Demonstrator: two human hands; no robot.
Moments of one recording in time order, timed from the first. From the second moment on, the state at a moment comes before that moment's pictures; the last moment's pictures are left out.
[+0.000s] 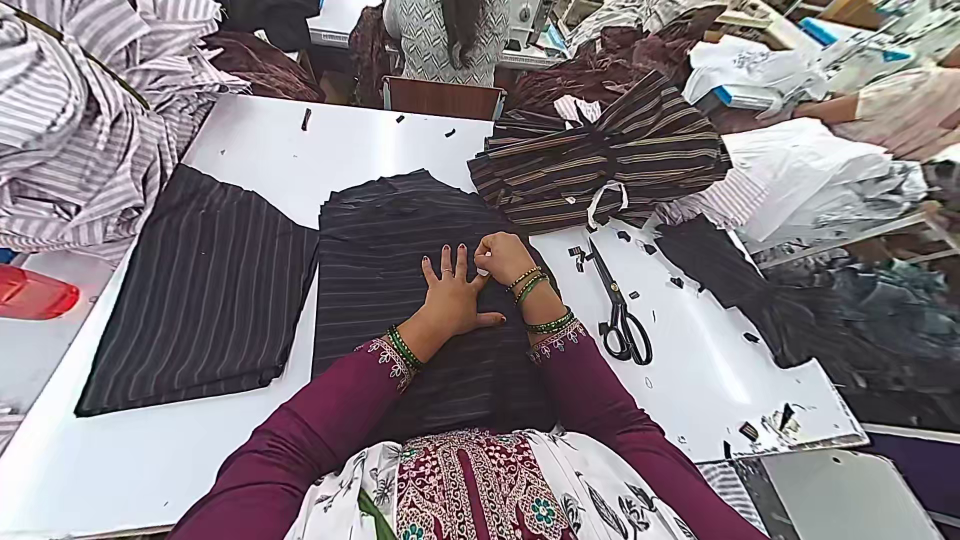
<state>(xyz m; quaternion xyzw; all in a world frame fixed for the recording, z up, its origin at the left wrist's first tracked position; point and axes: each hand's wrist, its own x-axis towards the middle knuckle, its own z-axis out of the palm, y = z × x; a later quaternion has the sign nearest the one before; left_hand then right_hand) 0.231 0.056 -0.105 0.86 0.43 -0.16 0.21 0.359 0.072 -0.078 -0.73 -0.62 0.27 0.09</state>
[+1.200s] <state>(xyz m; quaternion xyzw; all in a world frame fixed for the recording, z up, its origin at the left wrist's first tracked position) 0.203 0.058 -0.129 0.87 0.41 0.07 0.27 0.379 -0.015 -0.099 -0.64 -0.32 0.42 0.56</state>
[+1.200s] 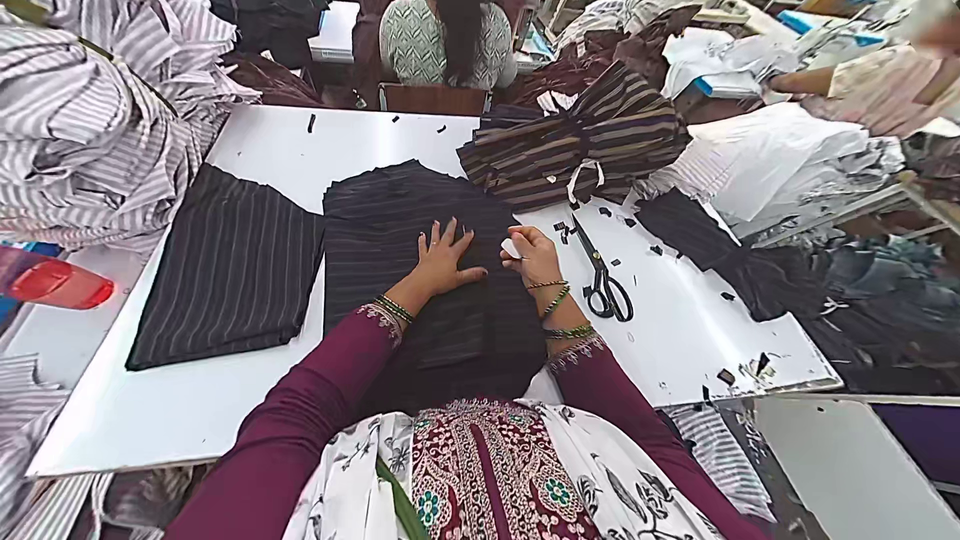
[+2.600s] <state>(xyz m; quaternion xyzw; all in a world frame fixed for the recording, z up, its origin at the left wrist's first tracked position) 0.122 -0.002 -0.138 0.93 0.30 0.10 0.17 0.357 -0.088 -0.096 -0.65 -0.56 0.37 0.36</state>
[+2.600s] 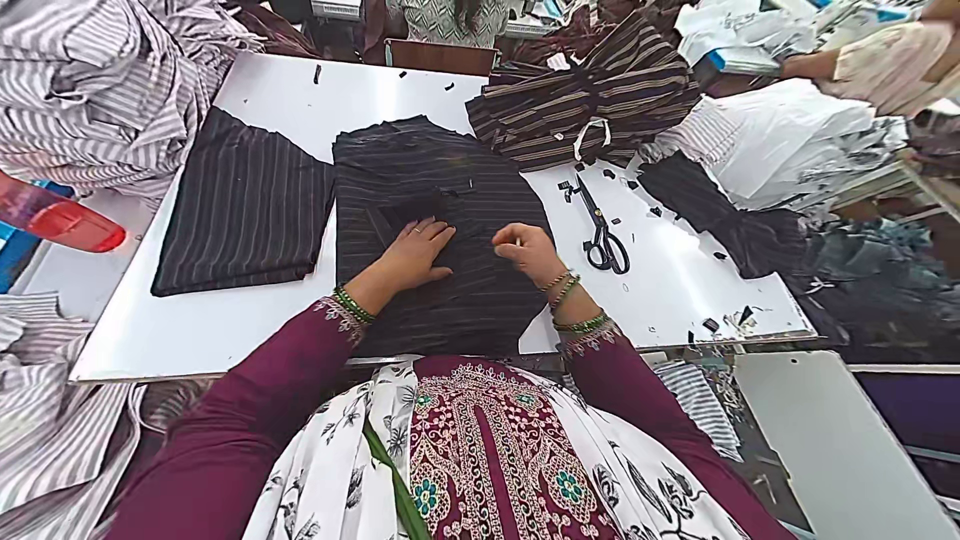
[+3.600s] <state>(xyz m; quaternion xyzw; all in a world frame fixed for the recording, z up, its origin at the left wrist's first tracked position) 0.144 -0.013 -0.154 0.87 0.40 0.20 0.20 0.362 -0.068 -0.102 -0.71 -0.58 0.29 0.27</state>
